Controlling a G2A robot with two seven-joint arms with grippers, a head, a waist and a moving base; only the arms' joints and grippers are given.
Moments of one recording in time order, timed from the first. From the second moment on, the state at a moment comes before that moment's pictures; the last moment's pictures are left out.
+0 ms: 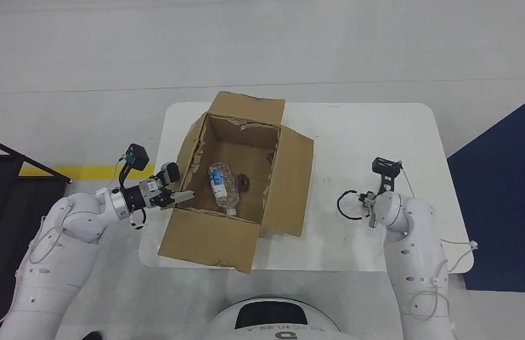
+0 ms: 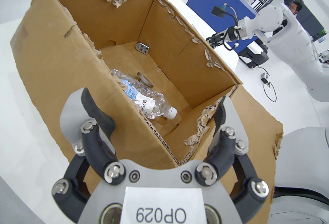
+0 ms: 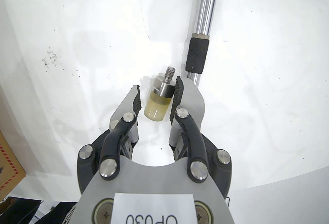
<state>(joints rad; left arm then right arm) 1.43 -0.92 -1.44 -1.43 0.43 -0.95 -0.53 -1.49 -1.41 1.60 -1.69 -1.38 0.31 1.15</state>
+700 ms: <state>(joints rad) 1.43 -0.92 -1.44 -1.43 0.43 -0.95 -0.53 -1.53 -1.42 1.61 -1.88 -1.23 0.27 1.04</state>
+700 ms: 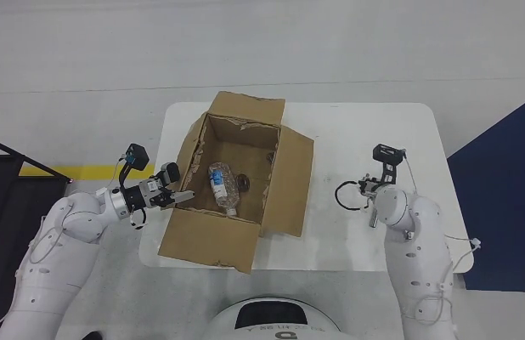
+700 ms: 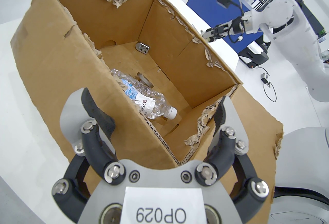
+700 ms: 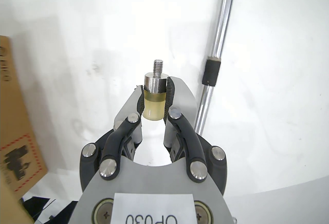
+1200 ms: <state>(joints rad) 1.43 -0.92 -1.44 -1.43 0.43 -0.95 -0.53 -1.65 -1.42 1.70 -2.05 -0.80 0.15 0.92</state>
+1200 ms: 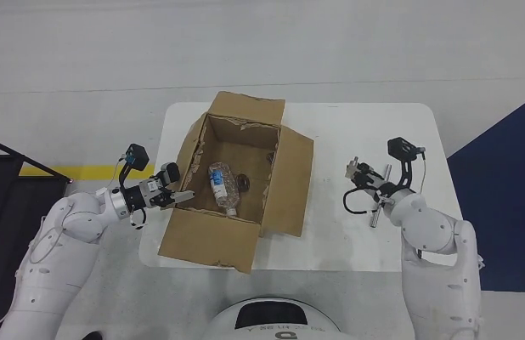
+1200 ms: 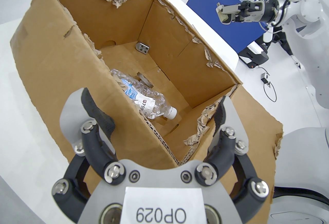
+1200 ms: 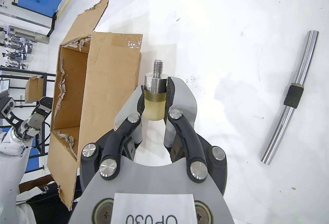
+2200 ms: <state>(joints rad) 1.43 -0.92 -1.44 -1.43 0.43 -0.95 -0.53 -0.79 -1.60 0.66 -1.16 -1.07 0.34 1.14</state>
